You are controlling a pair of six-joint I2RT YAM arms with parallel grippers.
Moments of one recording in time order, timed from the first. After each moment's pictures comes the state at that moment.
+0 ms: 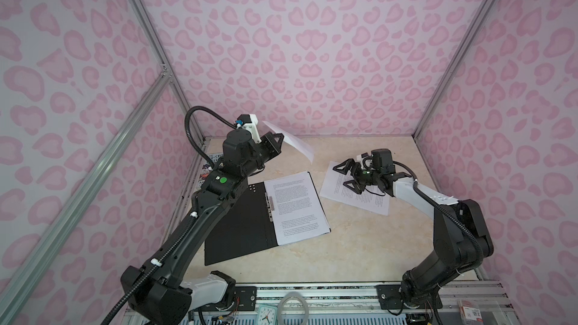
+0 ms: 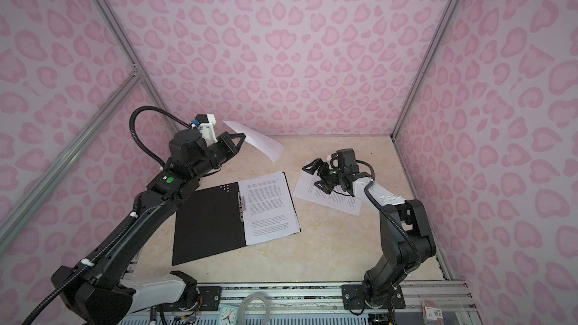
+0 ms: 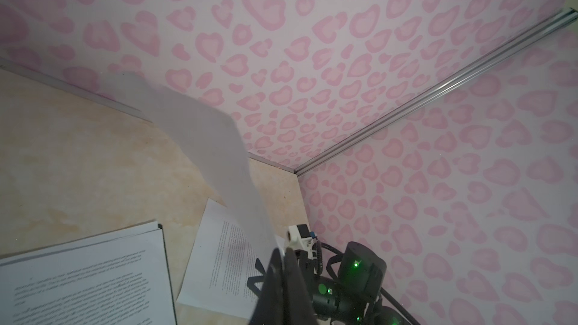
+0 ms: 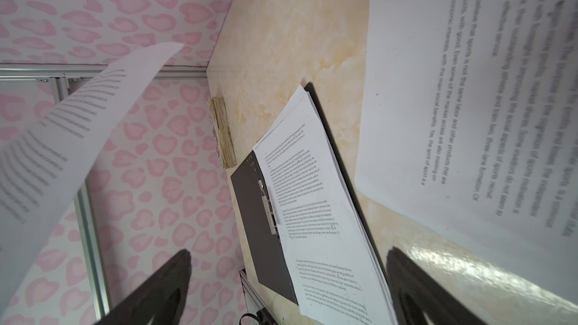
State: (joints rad) left arm -0.43 1.20 1.24 -0.27 0.12 -0.86; right arm 0.24 1.65 1.05 -0.12 -0.66 0.98
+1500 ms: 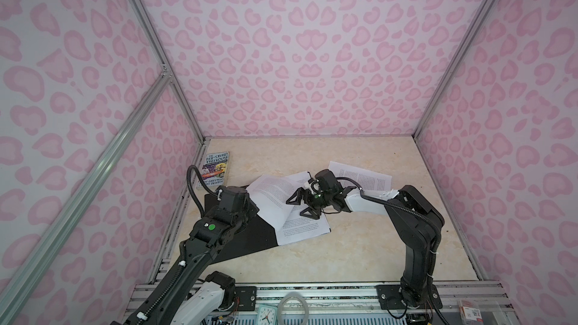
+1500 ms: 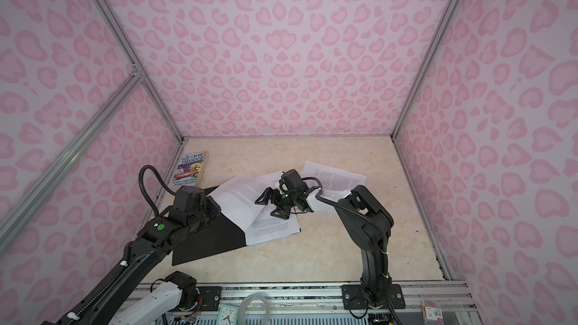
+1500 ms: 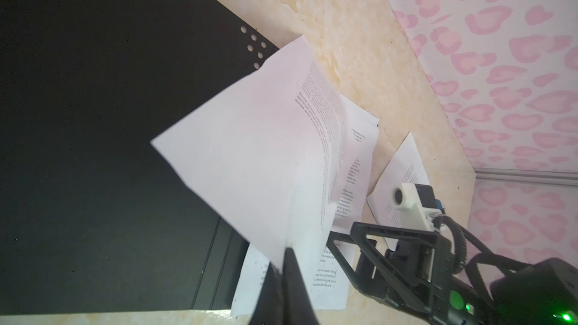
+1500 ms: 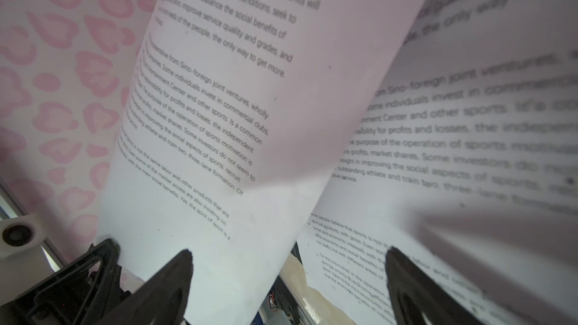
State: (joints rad) left arm -0.38 0.87 0.76 -0.69 -0.09 -1.08; right arm 0.68 1.93 1.08 0.11 -0.66 1.17
